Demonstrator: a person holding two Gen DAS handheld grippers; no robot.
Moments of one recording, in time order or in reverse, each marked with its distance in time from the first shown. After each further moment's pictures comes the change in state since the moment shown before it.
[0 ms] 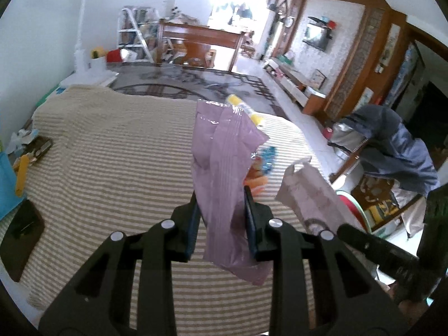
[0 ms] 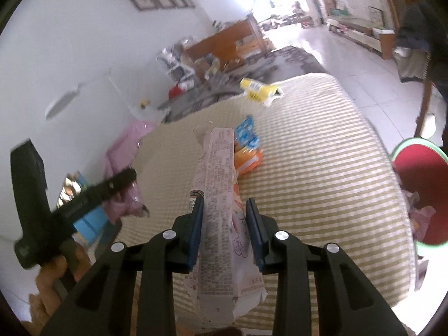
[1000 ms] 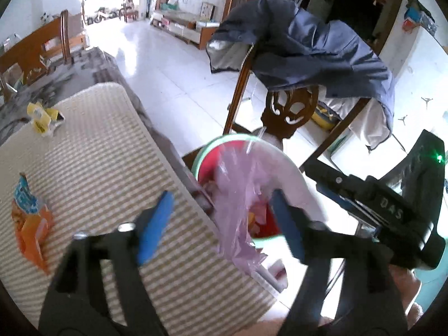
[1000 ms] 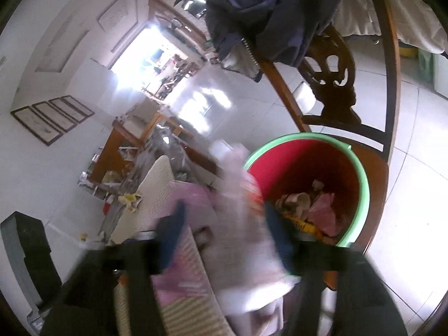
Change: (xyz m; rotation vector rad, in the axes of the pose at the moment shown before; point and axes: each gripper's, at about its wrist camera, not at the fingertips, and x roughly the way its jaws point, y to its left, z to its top) left arm 0.122 -0.273 -0.035 0.458 0.260 -0.339; right arm -0.110 -0.225 -0.005 0.542 -0.325 -0.253
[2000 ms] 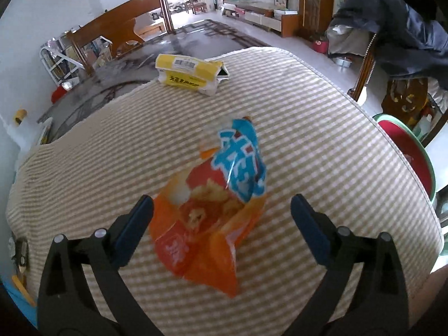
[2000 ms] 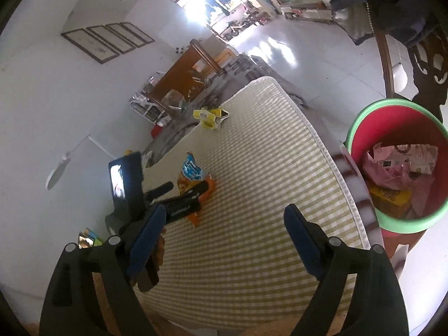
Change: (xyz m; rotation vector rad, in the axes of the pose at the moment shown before) left arm -0.009 0.208 -0.042 -0.053 0.078 0.419; right arm 0.023 0.143 -0.083 -0.291 0.315 0.240
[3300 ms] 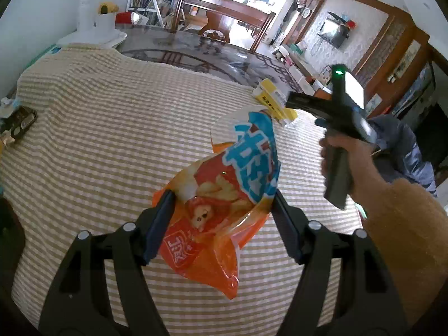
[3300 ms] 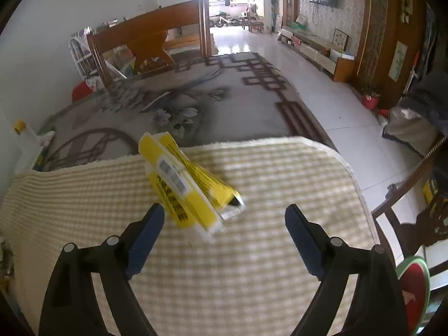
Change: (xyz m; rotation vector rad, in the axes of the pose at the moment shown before) left arm -0.095 0.138 -0.097 -0.595 -0.122 -0.176; right arm 0.330 0.079 0.159 -0.421 0.052 -0.544
